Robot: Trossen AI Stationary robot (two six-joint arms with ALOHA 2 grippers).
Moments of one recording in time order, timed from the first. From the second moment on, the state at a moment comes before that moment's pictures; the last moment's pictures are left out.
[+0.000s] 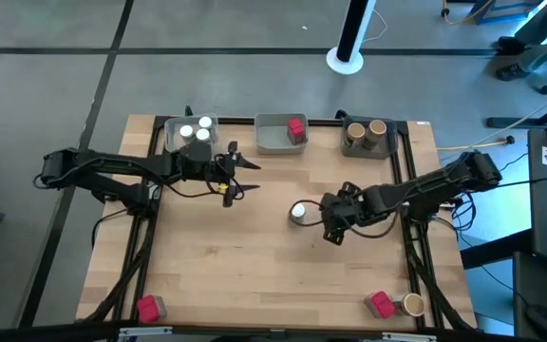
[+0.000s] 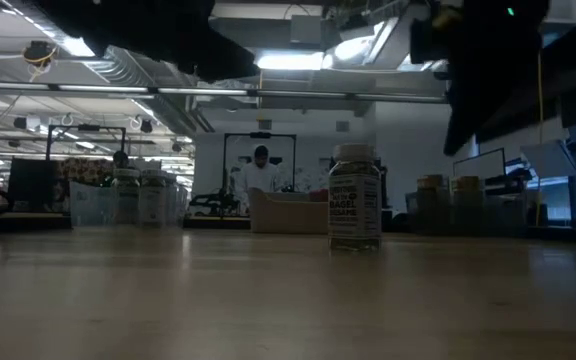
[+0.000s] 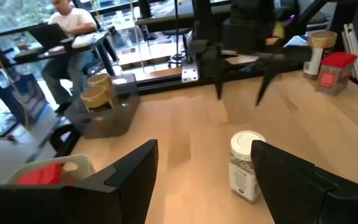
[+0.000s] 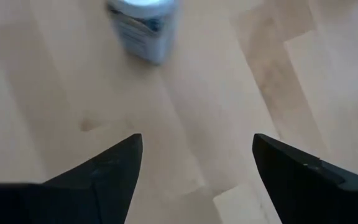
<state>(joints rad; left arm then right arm) 0.17 1.17 0.65 0.27 0.11 0.23 0.29 1.44 1.04 -0.85 0.30 0.63</state>
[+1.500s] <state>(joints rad) -0.05 1.76 1.00 0.39 -0.08 -0.04 0.29 1.31 0.35 0.18 0.66 0.57</state>
